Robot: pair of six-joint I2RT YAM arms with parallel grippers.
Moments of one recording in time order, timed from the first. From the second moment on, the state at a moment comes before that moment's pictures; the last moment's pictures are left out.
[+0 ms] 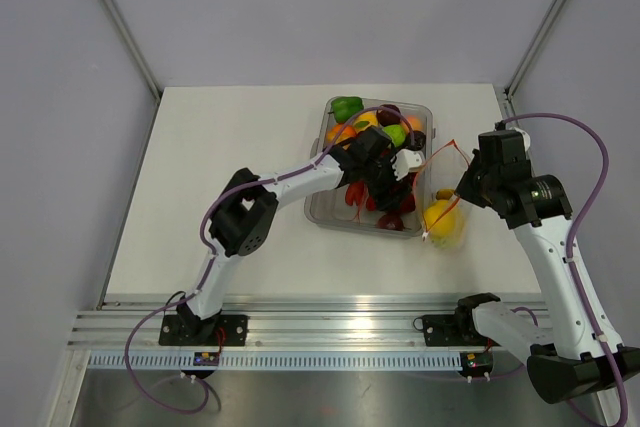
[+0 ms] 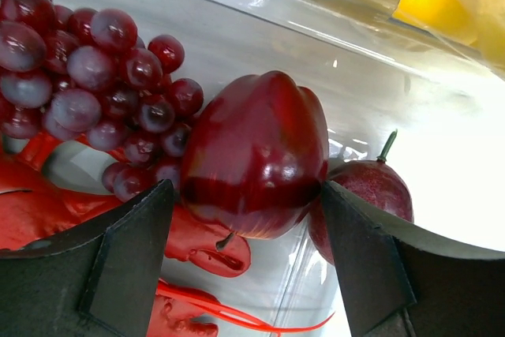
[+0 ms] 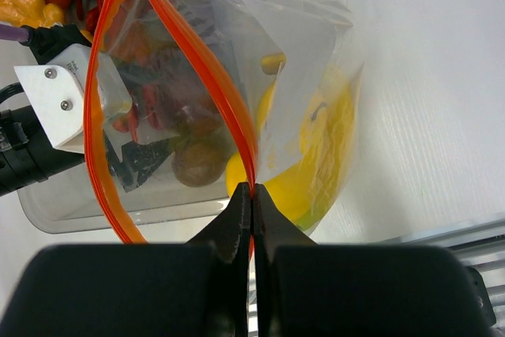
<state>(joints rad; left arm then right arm) -0.85 2.20 1.79 -0.39 0.46 0.35 0.22 1.01 1.26 -1.08 0.22 0.58</state>
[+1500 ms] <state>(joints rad) -0.75 1.74 1.60 -0.45 0.44 0.21 0.22 0.98 1.23 -1.06 0.19 0.59</state>
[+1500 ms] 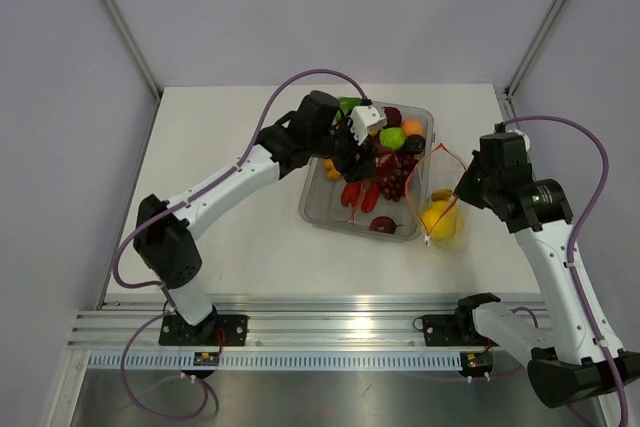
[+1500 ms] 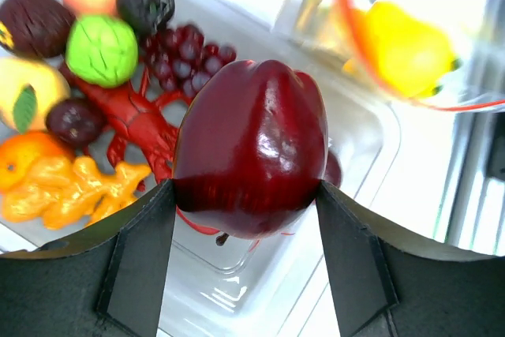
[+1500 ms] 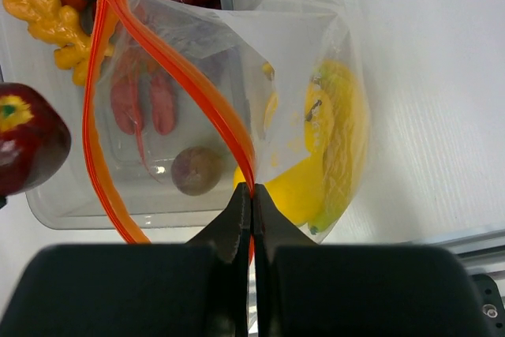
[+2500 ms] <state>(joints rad) -0.90 1.92 1.91 -0.47 0.57 -0.02 0.22 0.98 1.23 -1.03 0.17 0.59</state>
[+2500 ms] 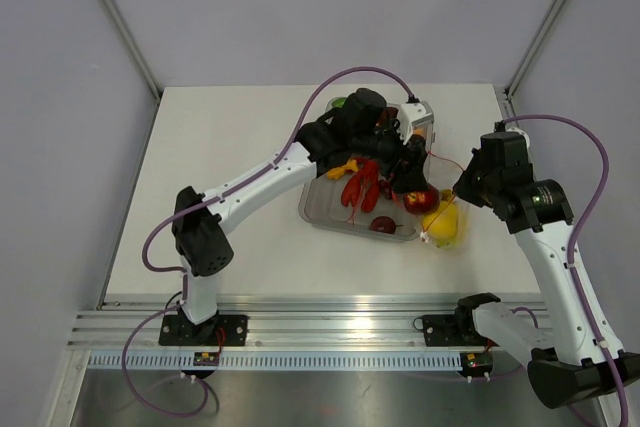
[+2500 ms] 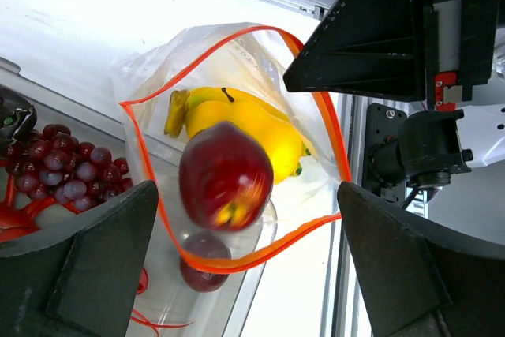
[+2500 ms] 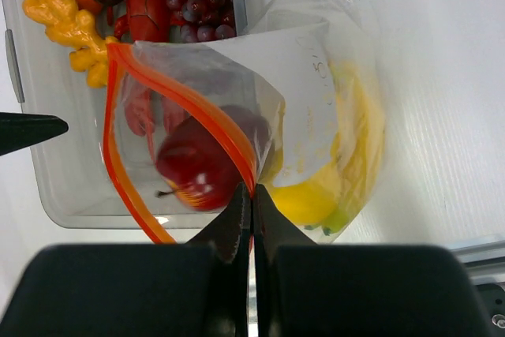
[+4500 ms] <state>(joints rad) -0.93 2.08 1.55 -0.39 0.30 -0.15 0.22 0.98 1.23 -1.04 0.17 0.59</state>
